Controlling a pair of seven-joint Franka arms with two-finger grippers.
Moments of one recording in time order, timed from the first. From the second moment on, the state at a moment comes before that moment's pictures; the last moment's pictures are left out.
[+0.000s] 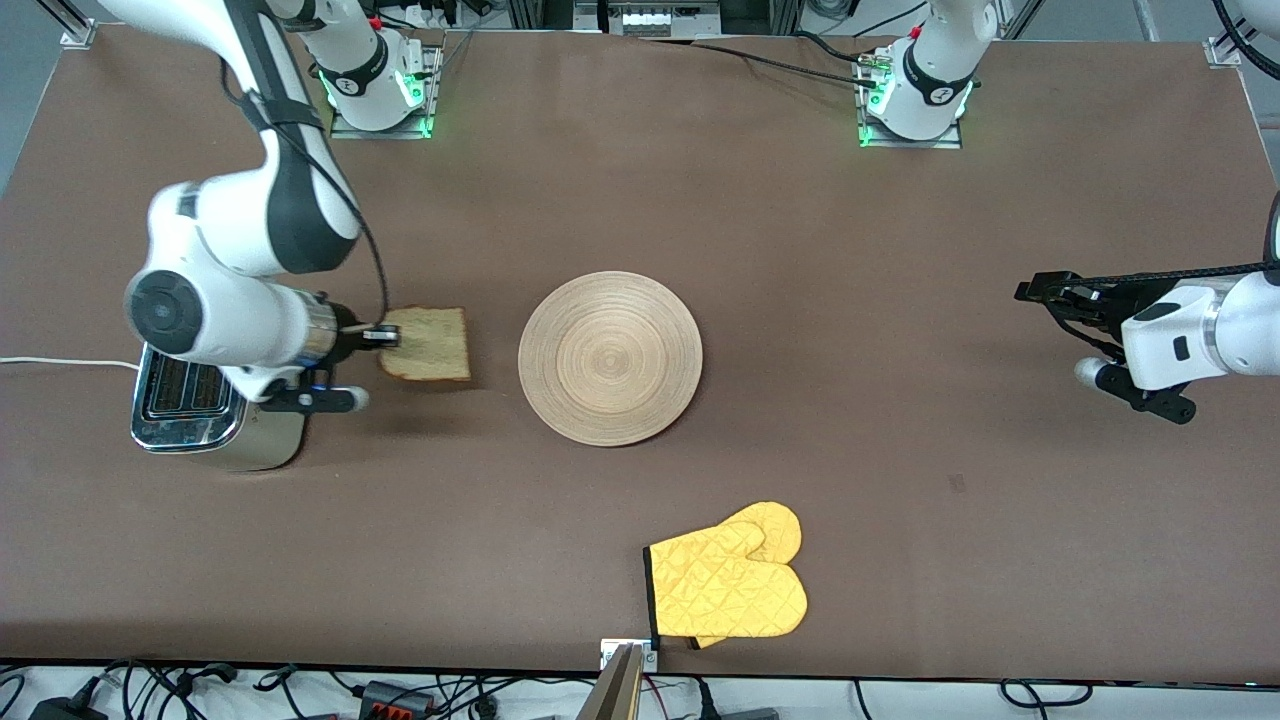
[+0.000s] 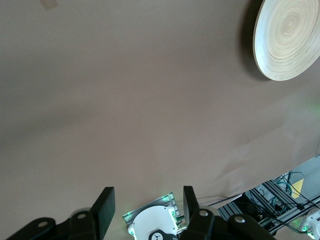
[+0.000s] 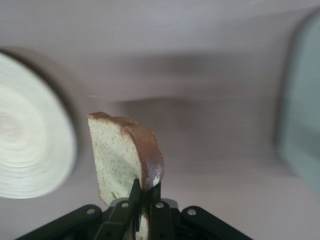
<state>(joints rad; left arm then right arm) 0.29 0.51 -0.37 -1.16 -0.09 1.17 0.22 0.39 0.38 -0.23 -1.63 0.17 1.74 0.14</state>
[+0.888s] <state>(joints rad) 0.21 0.43 -0.30 -1.18 -0.03 1.23 0.20 0.38 0.24 -0.34 -1.60 -0.31 1.63 0.14</state>
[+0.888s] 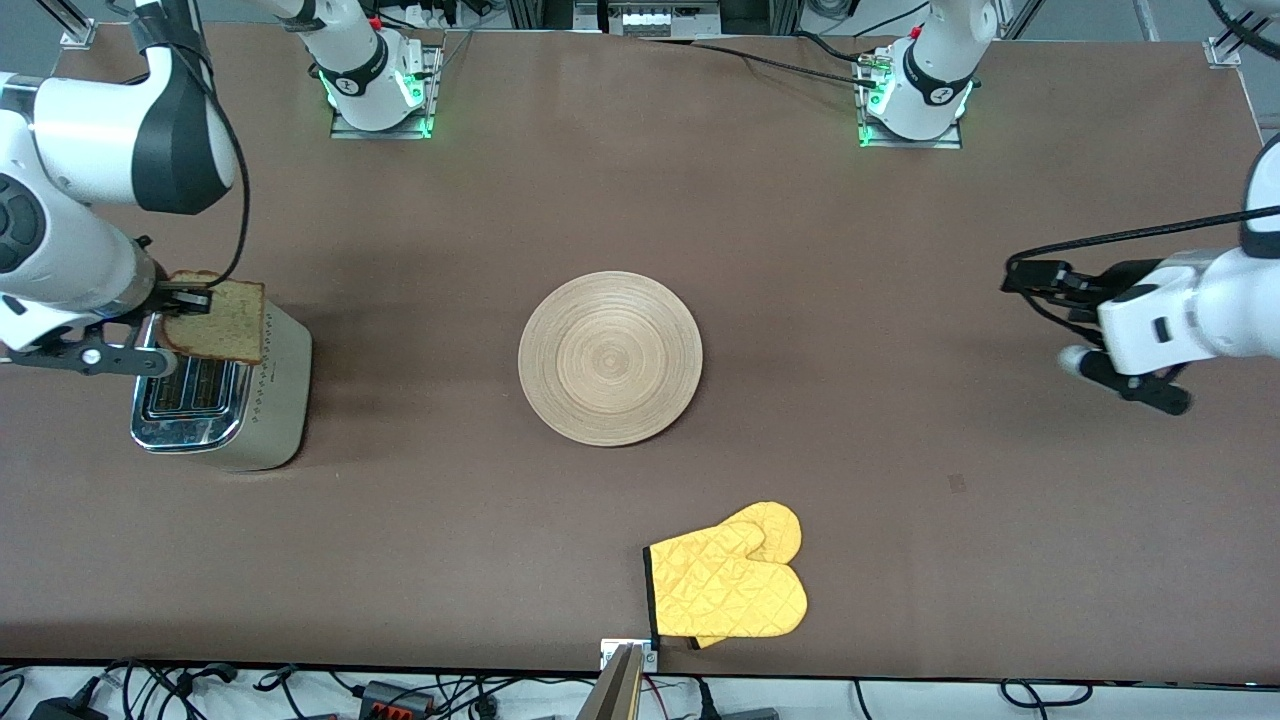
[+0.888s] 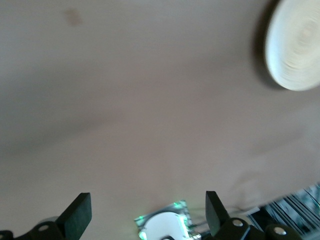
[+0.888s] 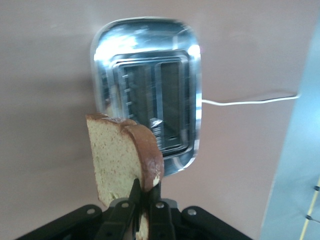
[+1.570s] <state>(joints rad) 0.14 0.07 -0.18 -1.71 0.00 1.72 0.06 0.36 0.26 -0.34 -1.64 -0.41 1.76 0.14</state>
